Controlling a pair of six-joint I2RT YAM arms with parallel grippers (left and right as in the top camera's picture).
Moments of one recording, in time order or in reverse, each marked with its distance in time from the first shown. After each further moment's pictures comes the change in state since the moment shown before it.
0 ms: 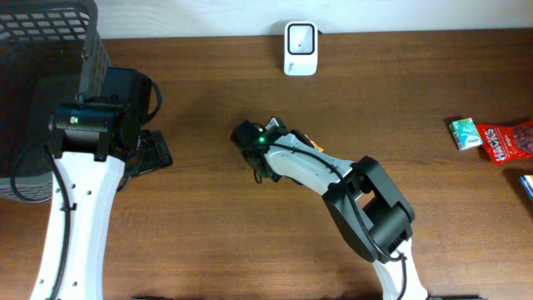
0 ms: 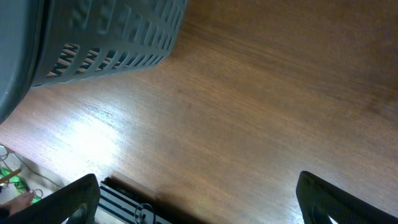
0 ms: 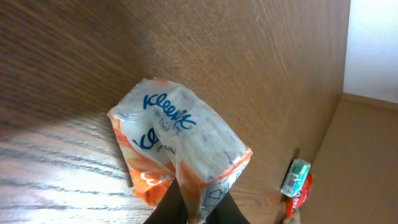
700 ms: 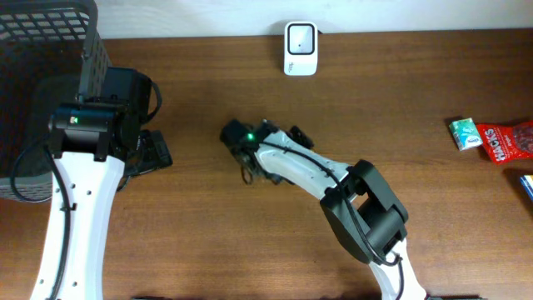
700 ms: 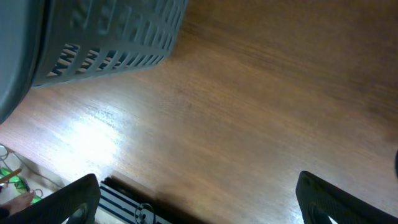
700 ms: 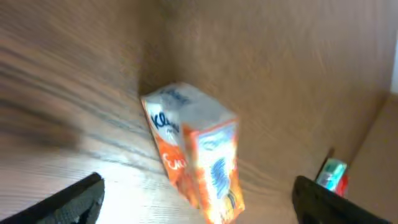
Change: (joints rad) left arm 0.000 0.000 0.000 0.000 0.000 0.000; right arm 0.038 0.020 0.164 -0.184 -0.167 0.102
